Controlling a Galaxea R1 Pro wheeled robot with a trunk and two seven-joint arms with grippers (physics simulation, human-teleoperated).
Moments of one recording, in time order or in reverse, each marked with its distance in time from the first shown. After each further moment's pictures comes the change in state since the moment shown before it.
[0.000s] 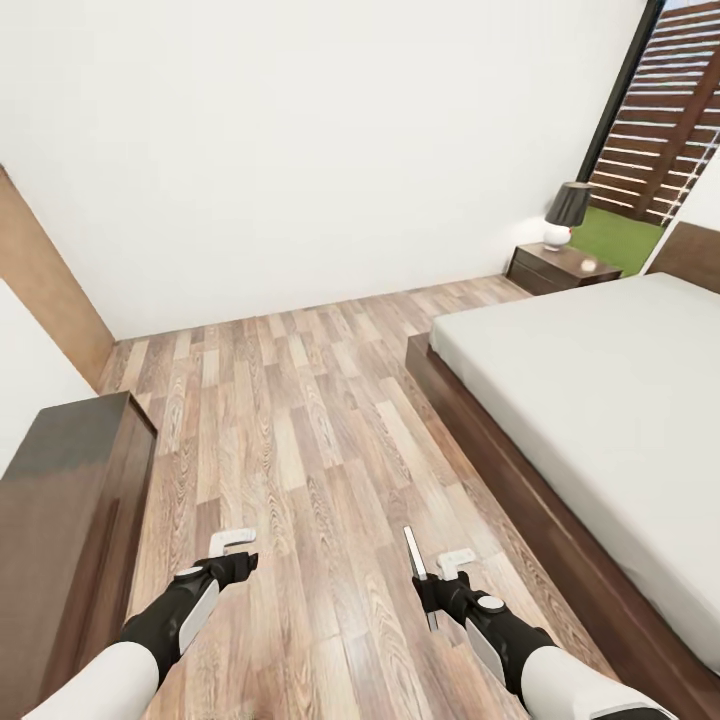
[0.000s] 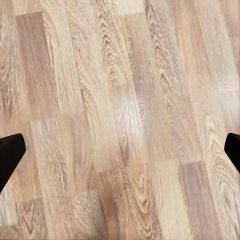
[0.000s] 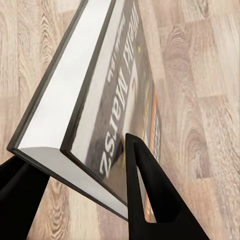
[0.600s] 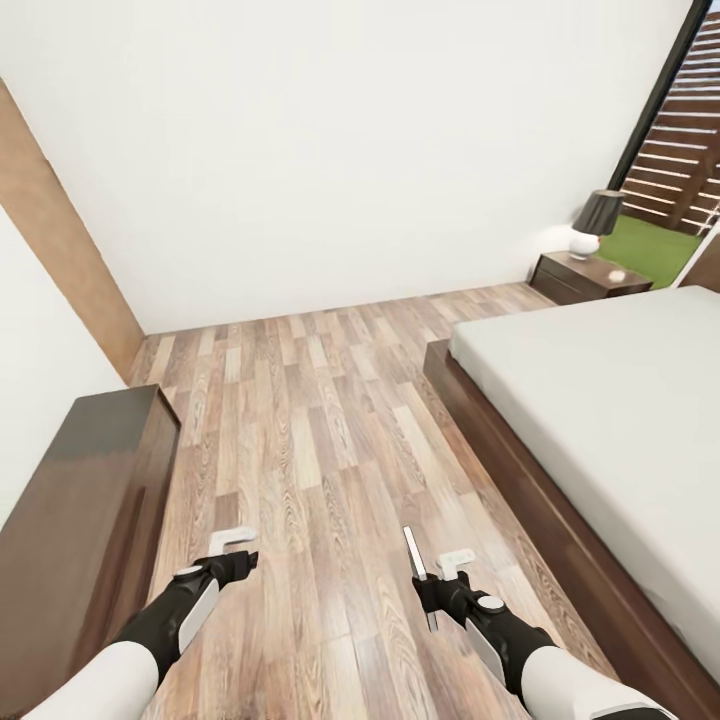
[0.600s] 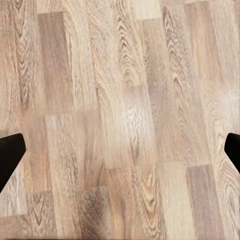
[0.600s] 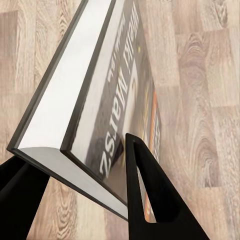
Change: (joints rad) left arm 0.000 0.002 0.000 -0.006 0.000 -0.002 0.000; right arm 0.000 0.000 0.002 0.000 0.000 0.000 0.003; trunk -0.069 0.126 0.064
